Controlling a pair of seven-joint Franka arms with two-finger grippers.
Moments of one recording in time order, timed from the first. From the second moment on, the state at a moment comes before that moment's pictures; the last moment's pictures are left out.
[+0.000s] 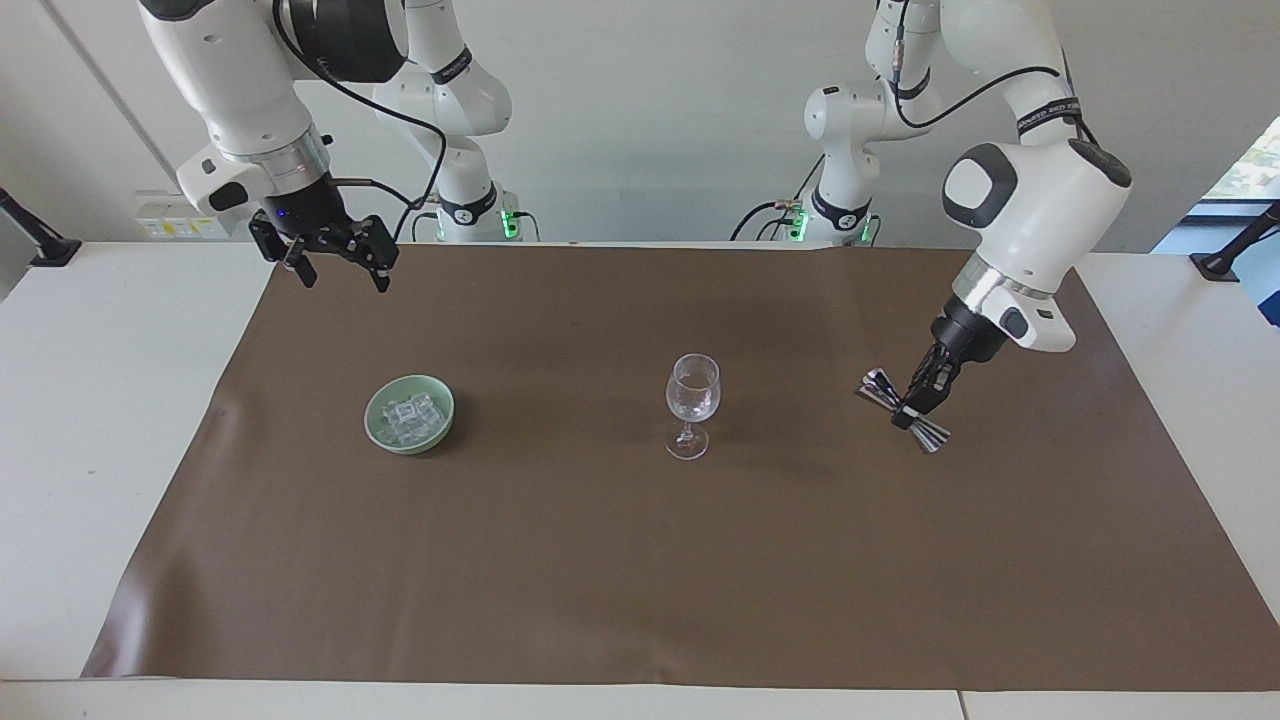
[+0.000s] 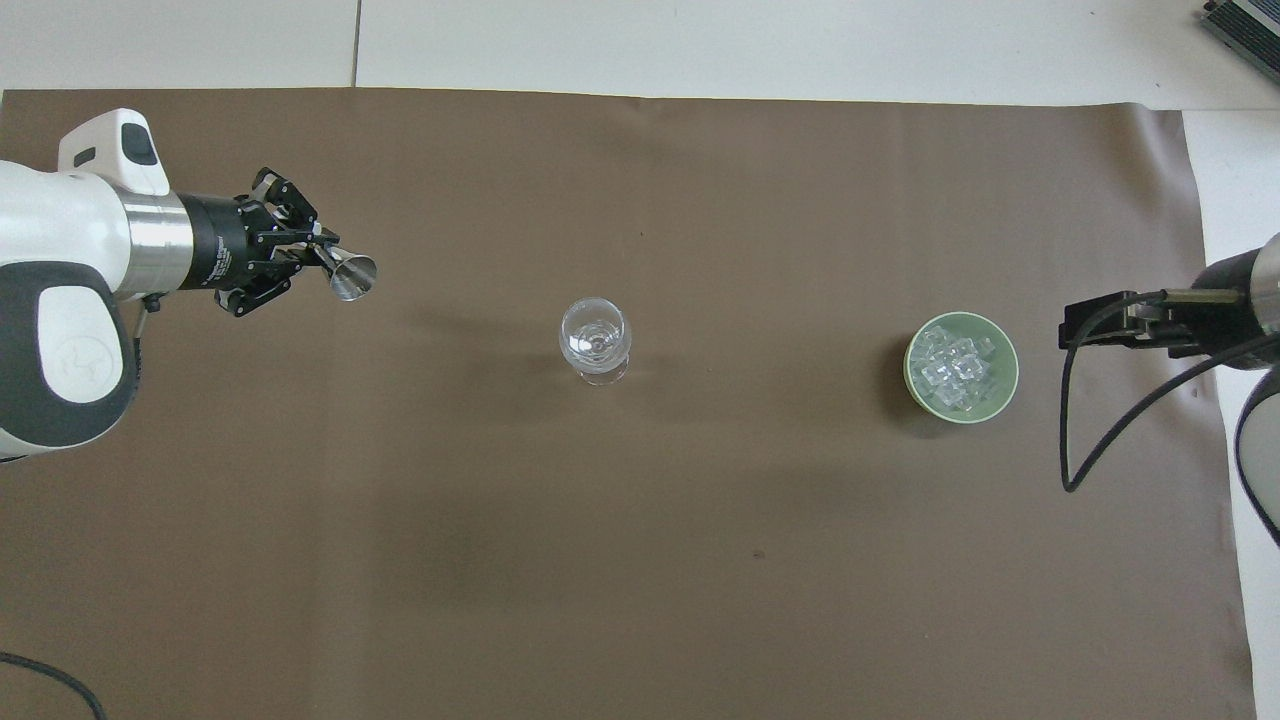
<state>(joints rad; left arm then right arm) 0.02 0.09 -0.14 -1.88 -0.41 2.21 -0.89 -0.04 -0.06 0.04 -1.74 0.01 1.71 0.07</state>
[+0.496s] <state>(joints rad) -0.01 0.07 0.10 -1.88 -0.60 1.94 -0.89 -0.04 -0.01 0.04 -1.90 0.01 1.90 -0.12</state>
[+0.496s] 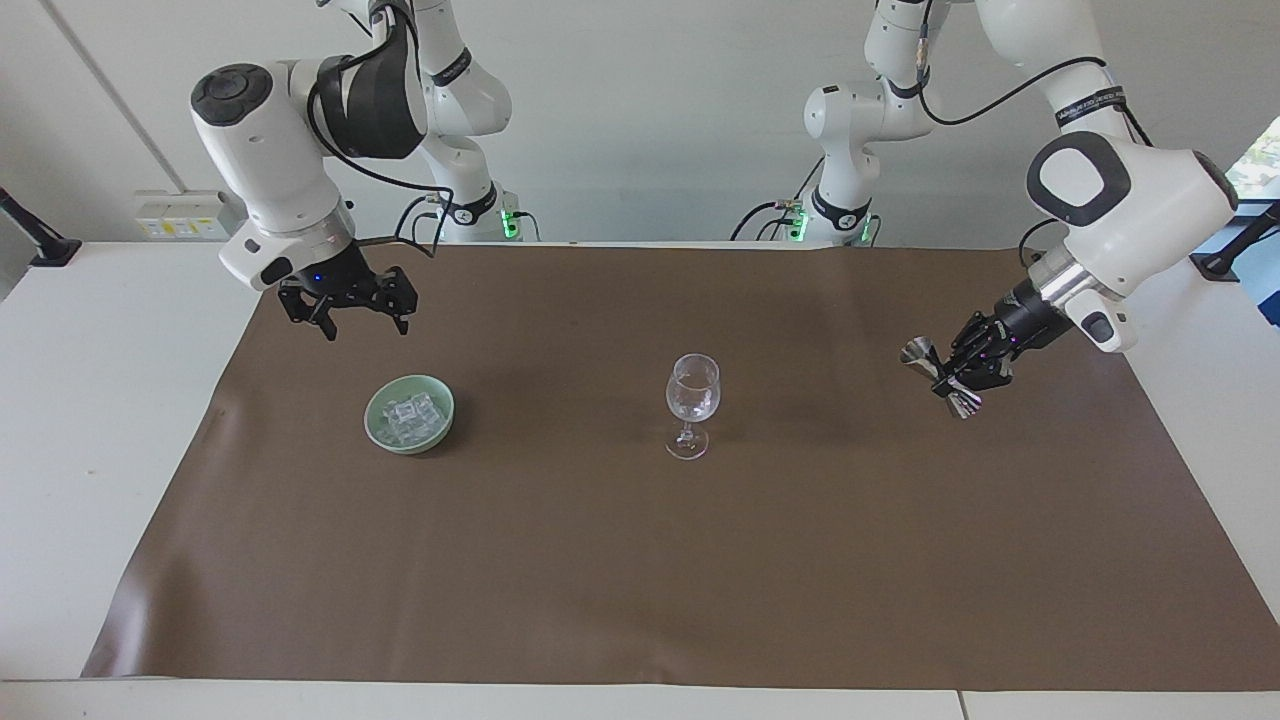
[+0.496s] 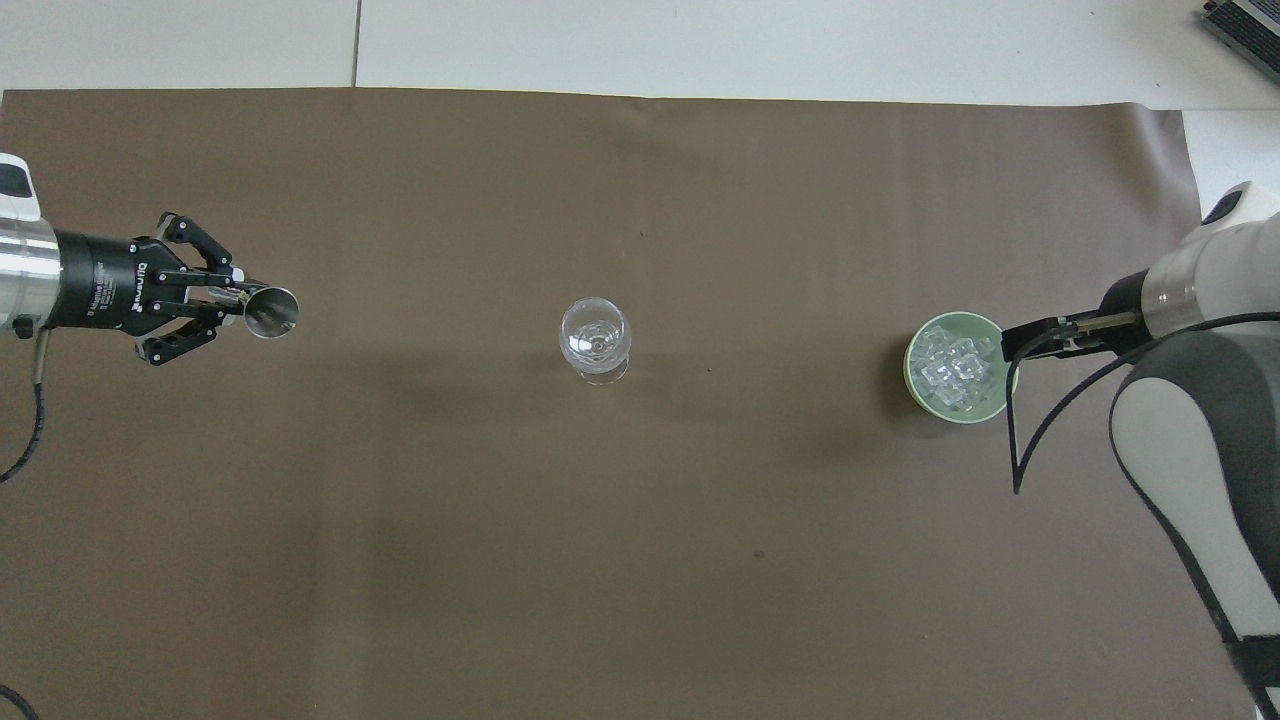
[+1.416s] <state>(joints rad) -0.02 0.13 0.40 -1.92 -1.04 1.72 -1.00 -0.04 0.12 0.04 -2.07 0.00 2.22 -0.27</state>
